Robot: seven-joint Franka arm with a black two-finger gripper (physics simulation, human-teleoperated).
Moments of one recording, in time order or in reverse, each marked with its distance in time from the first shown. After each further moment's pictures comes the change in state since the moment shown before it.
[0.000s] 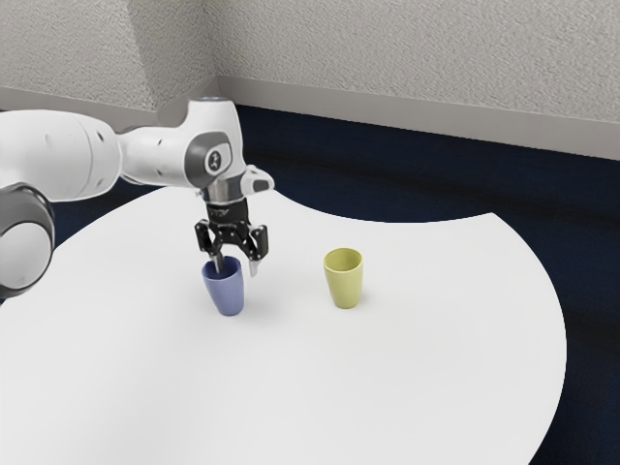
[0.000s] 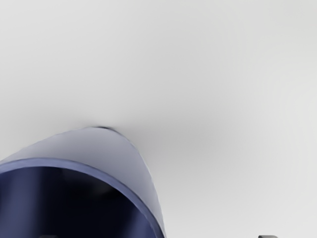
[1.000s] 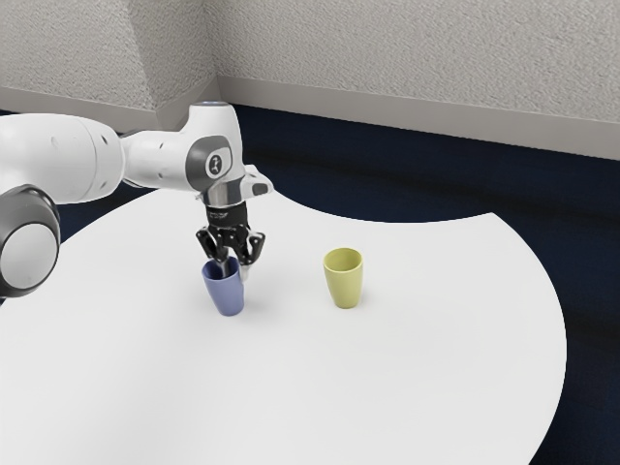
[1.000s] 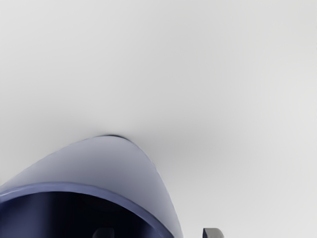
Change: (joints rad) arm 0.009 0.025 0.001 0.015 0.005 0.002 0.001
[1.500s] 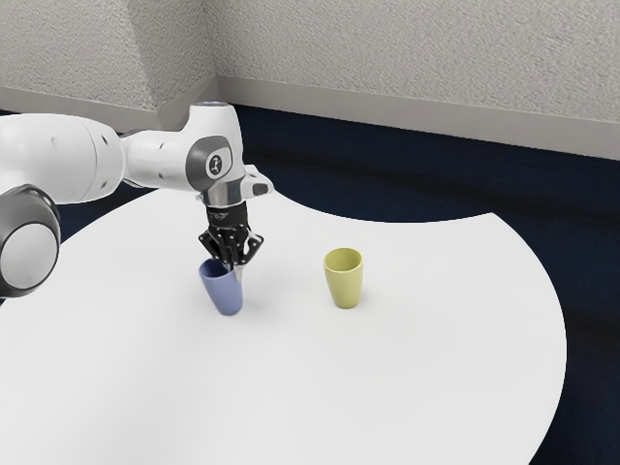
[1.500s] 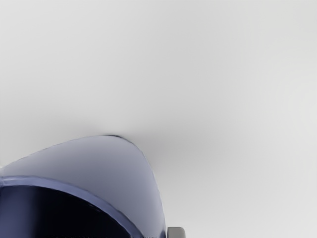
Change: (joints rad) arm 0.000 0.000 -0.001 0.000 0.003 0.001 -0.001
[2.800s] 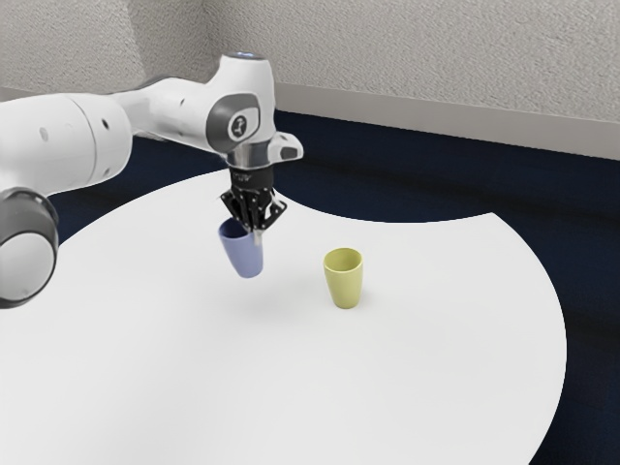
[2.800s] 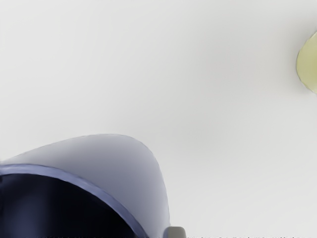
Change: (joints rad) arm -0.108 -0.043 0.000 0.157 0.114 -0.138 -0.027
